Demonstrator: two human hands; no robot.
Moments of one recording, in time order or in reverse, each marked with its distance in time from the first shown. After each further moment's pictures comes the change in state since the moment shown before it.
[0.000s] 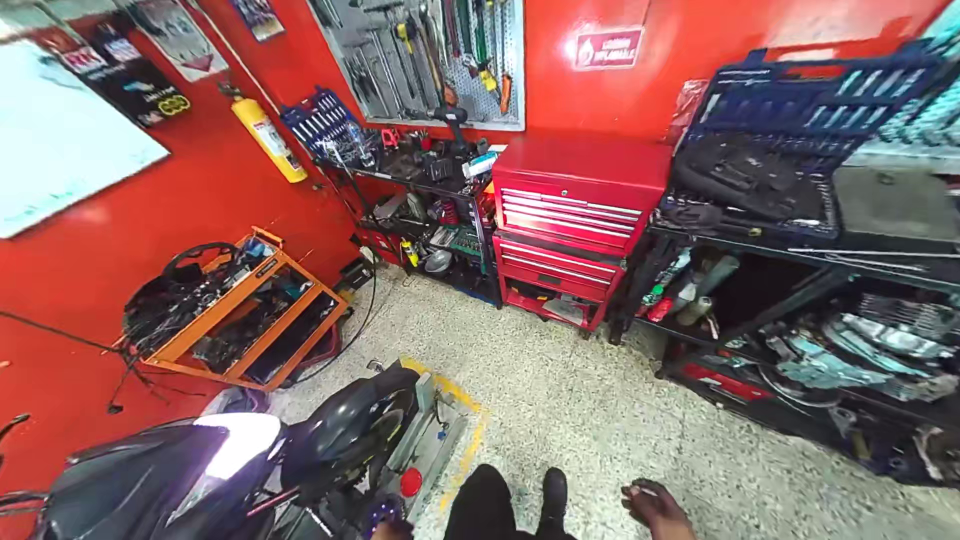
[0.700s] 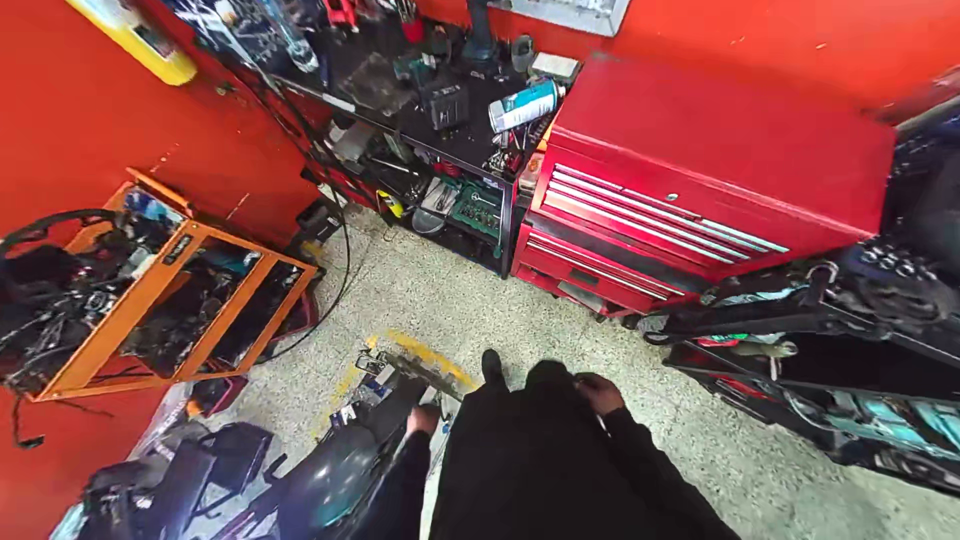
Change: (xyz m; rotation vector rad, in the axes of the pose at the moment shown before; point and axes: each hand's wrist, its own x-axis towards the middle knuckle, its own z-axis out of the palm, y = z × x) left_hand 0.340 0.260 -0.170 0.083 -0.012 -0.184; right_hand 0.353 -0.217 0.287 -0.662 -0.292 0.024
